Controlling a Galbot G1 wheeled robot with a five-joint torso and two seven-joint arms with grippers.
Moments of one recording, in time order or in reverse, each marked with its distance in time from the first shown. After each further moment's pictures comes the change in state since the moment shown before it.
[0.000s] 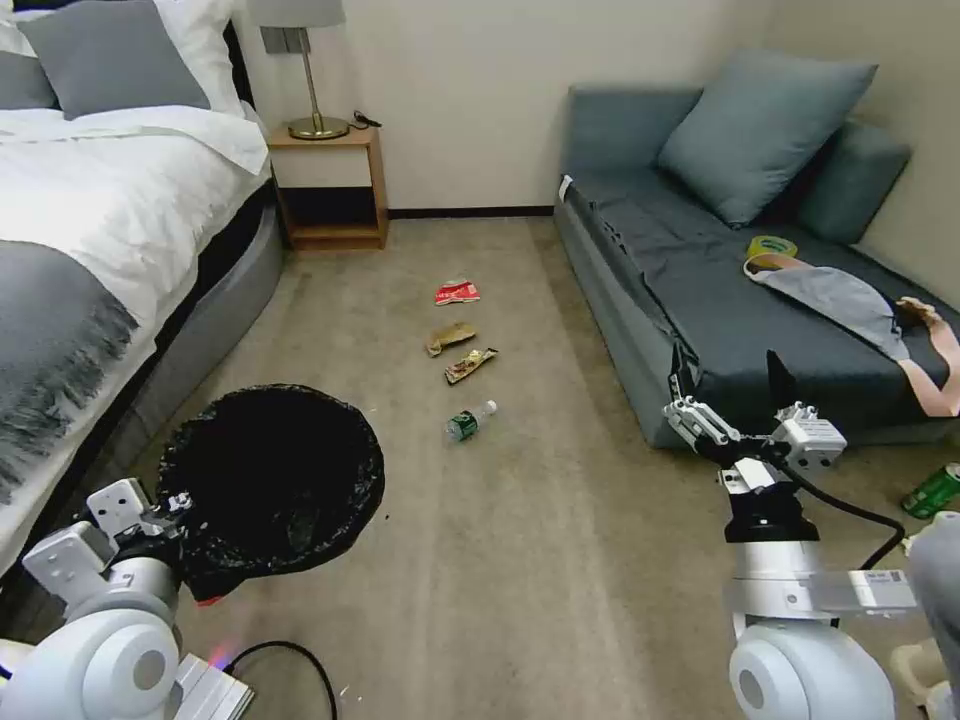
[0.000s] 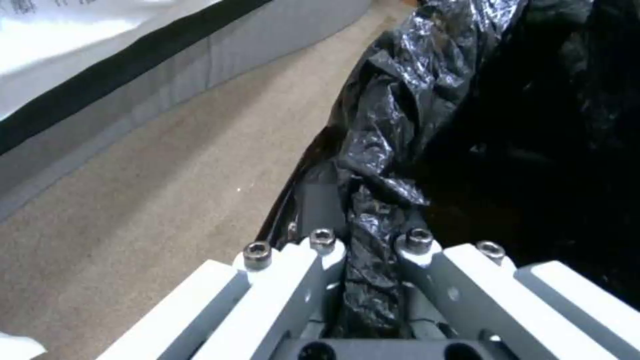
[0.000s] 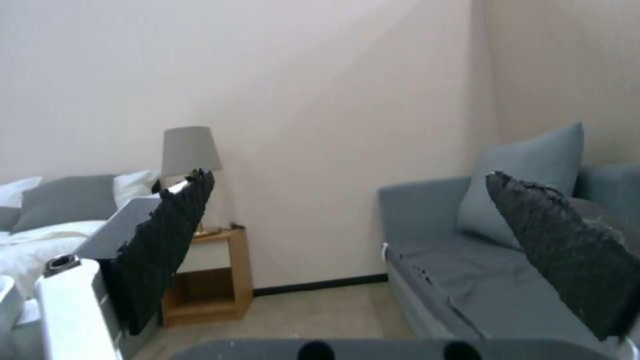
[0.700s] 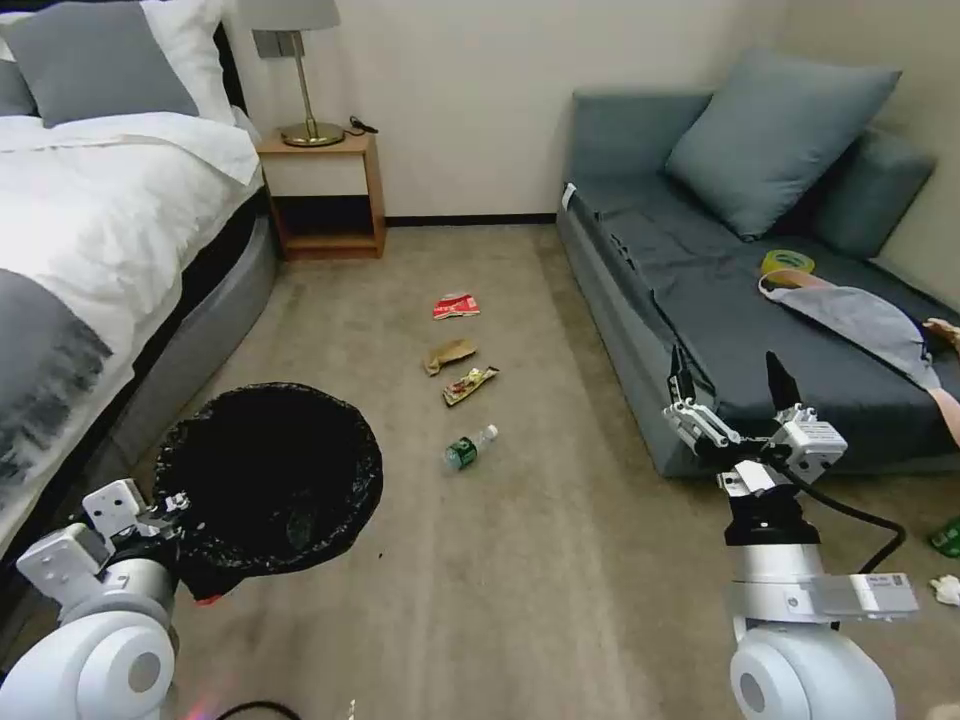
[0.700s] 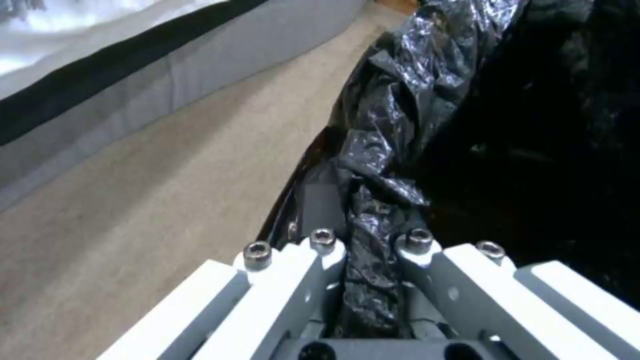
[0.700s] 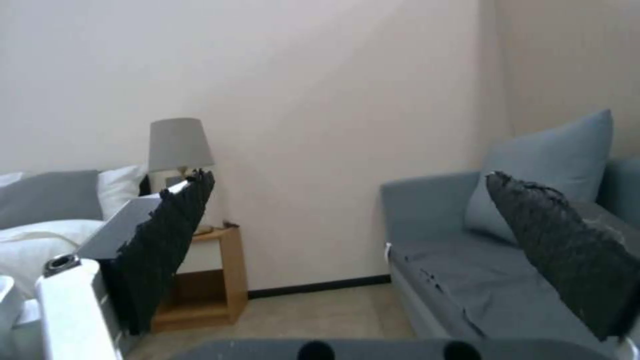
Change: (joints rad) left arm -0.009 0.004 -0.009 0.012 -0.004 -0.001 0.007; right arm 0.008 0.001 0.000 -0.022 0.001 0.003 -0.005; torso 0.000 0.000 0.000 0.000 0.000
